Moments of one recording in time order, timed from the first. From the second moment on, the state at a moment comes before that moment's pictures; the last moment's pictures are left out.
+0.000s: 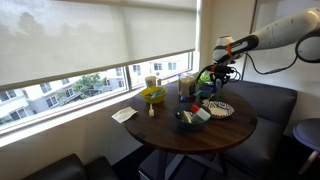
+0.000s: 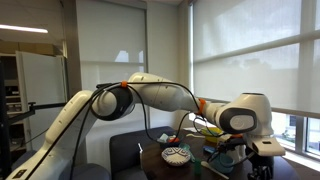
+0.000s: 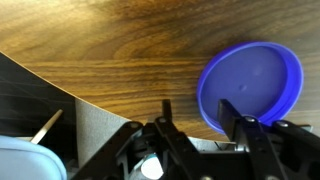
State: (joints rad) arm -0.23 0.61 -0.28 -1.34 0.07 2.04 1.00
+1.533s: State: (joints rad) arm -0.13 0.38 -0.18 -1.33 -0.04 2.30 0.69
